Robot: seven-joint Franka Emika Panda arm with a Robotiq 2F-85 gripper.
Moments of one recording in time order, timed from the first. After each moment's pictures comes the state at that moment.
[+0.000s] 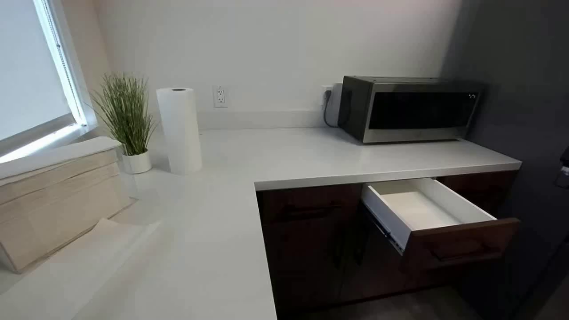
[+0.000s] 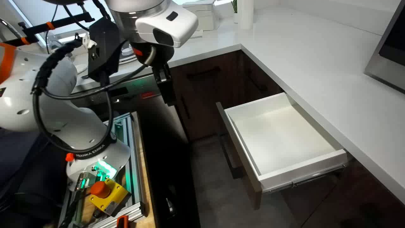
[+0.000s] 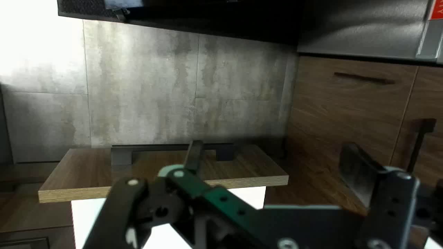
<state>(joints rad) -0.13 -0.70 -0.39 -2.65 -0.02 1.87 -0.34</state>
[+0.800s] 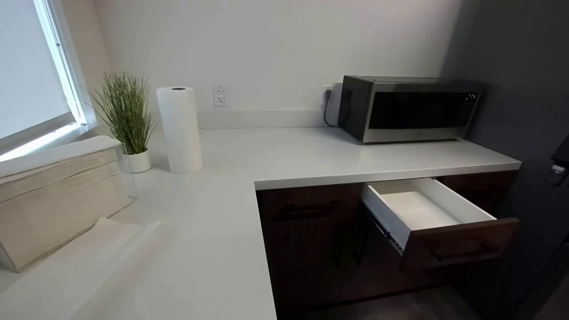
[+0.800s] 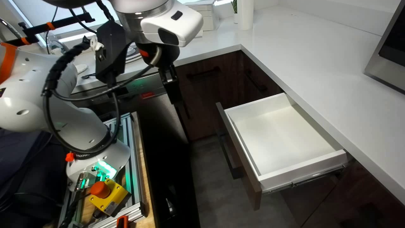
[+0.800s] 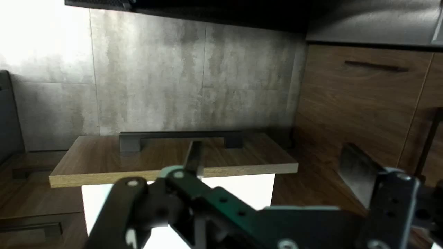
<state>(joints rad) -0.14 -0.68 -0.38 -2.65 -0.02 1.95 -0.33</state>
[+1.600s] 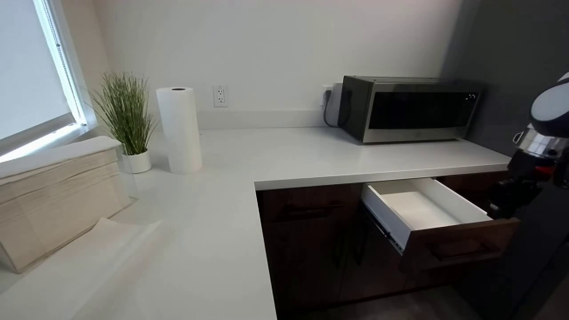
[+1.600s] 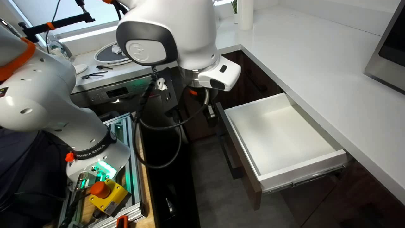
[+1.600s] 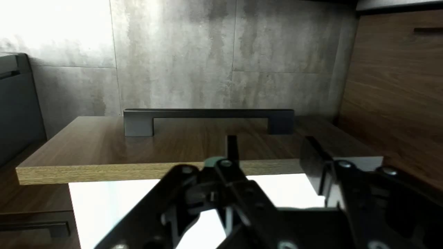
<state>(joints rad) -0.09 -0.25 -0.34 -2.67 0.07 2.43 -0.37</state>
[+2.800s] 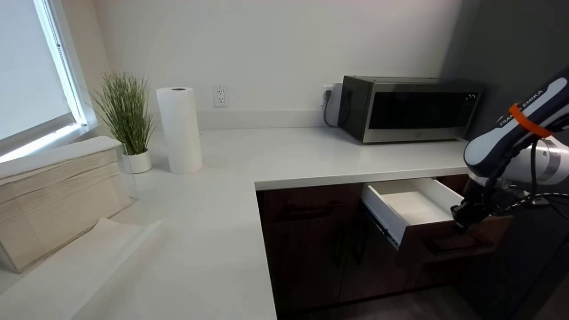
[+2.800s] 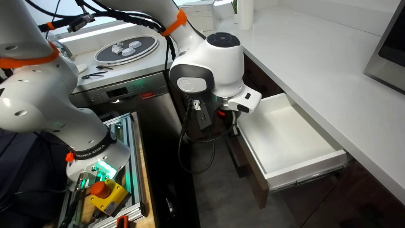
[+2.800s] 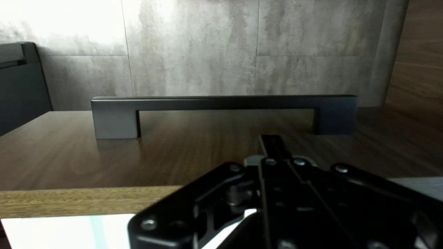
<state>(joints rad) -0.17 0.20 -0.16 -2.52 0.22 2.74 -0.37</state>
